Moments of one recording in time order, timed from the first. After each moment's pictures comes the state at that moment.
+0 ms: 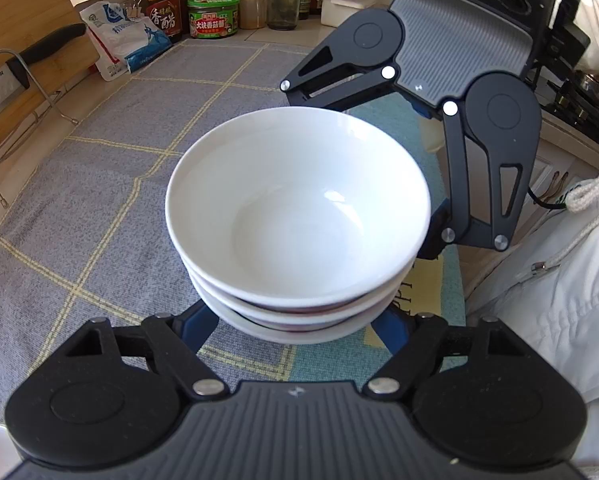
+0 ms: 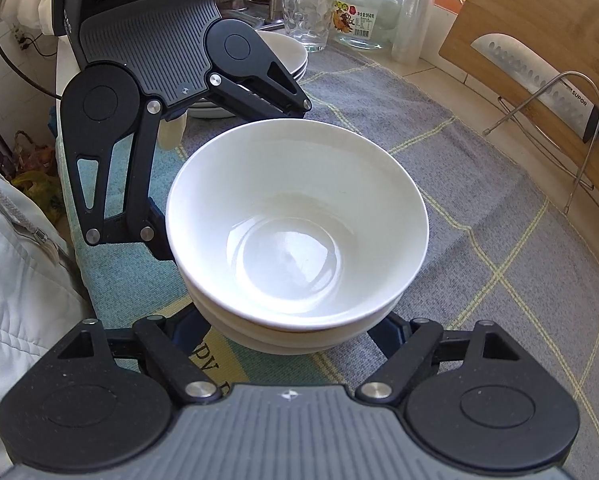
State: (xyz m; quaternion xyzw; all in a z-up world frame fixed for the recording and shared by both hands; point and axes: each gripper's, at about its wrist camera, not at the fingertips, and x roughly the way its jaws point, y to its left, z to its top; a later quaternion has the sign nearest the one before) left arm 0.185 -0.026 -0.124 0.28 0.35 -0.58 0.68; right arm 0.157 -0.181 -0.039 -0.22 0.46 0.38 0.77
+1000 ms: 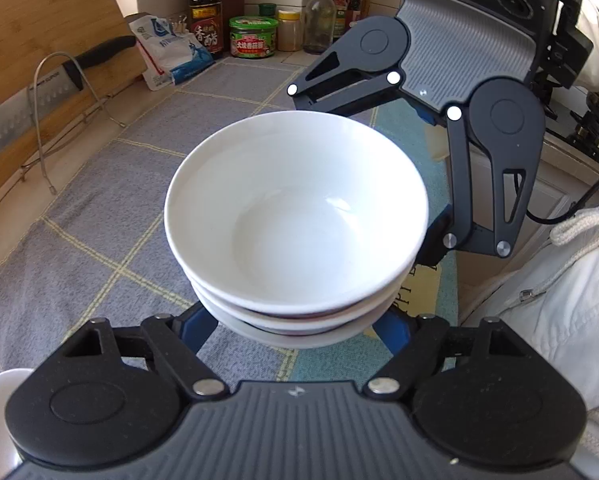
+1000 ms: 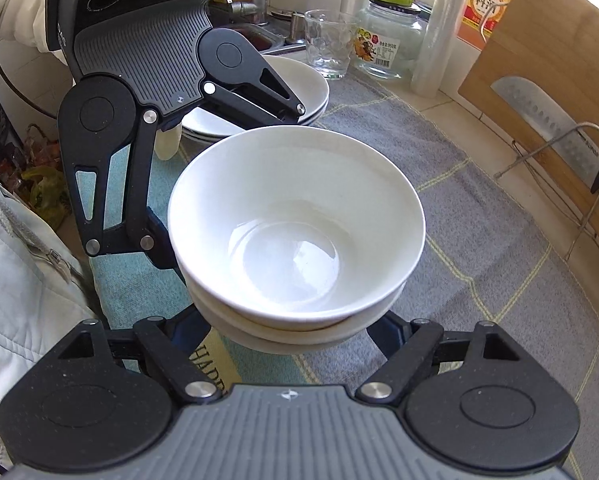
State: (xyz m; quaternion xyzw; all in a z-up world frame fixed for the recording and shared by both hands) left arm 0.181 0.010 -0.093 0.25 0.34 -0.54 0.73; right arm 0.166 -0.150 -0.008 -0.25 0.44 0.41 0.76
